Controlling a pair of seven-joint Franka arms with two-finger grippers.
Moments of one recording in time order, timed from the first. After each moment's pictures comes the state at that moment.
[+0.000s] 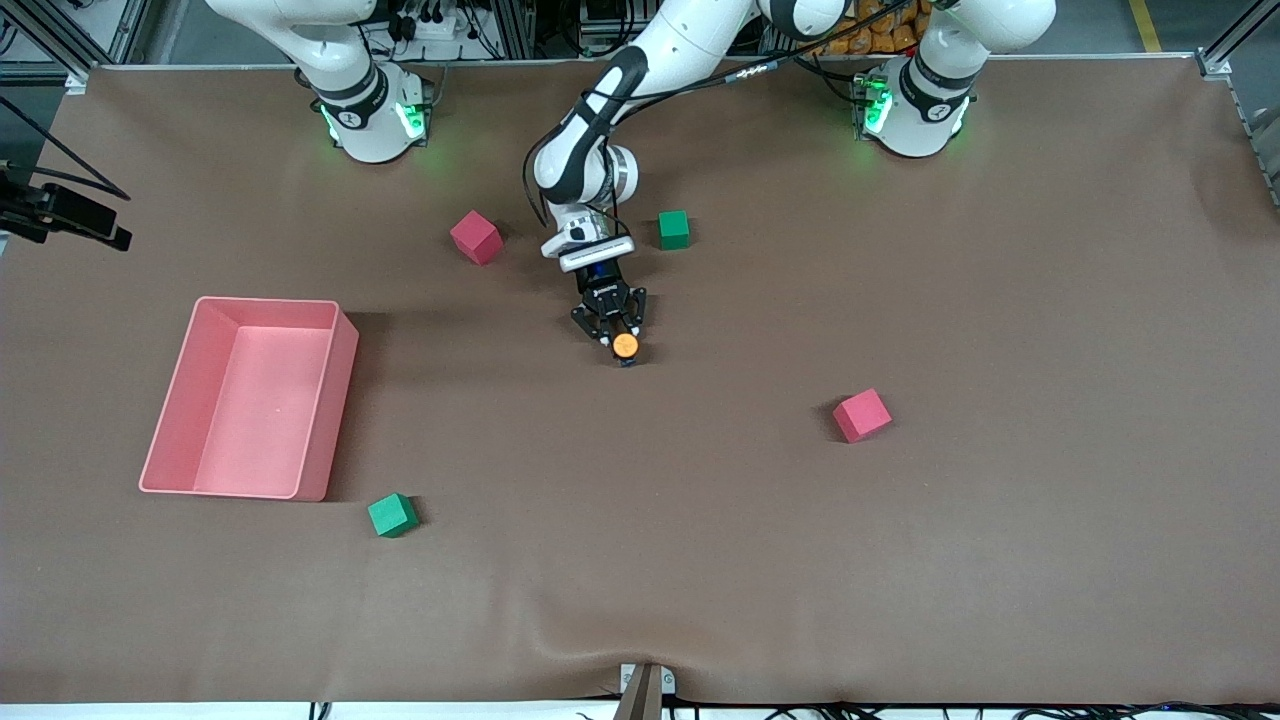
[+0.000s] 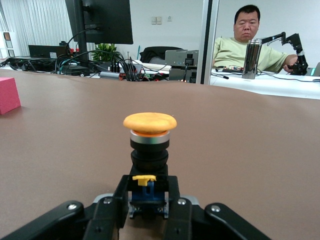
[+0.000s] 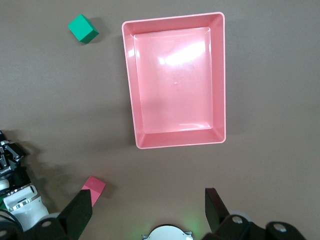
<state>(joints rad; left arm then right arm) -1.46 1.17 0.31 -1.34 1.17 1.92 -2.46 -0.04 -0.02 -0.08 -1.55 0.03 1.41 0.01</state>
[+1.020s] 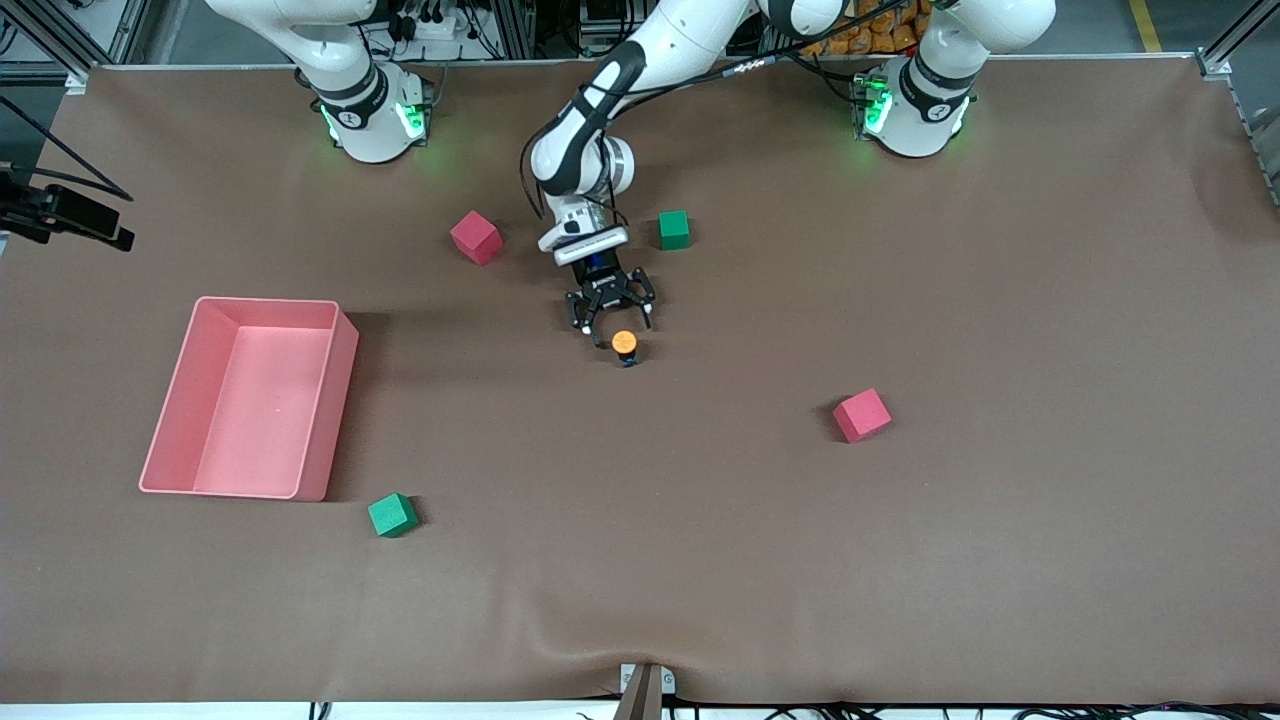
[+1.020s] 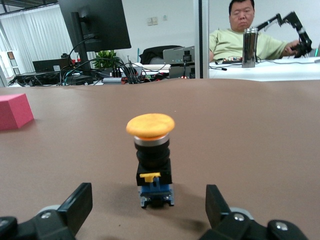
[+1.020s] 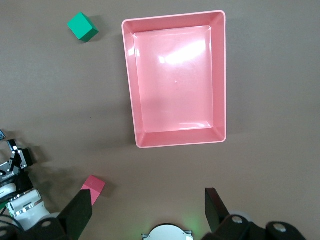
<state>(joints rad) -1.47 1.14 0.26 -1.33 1.15 1.85 -2.31 -0.04 -0.02 -0.08 -1.56 0.03 1.41 0.01</state>
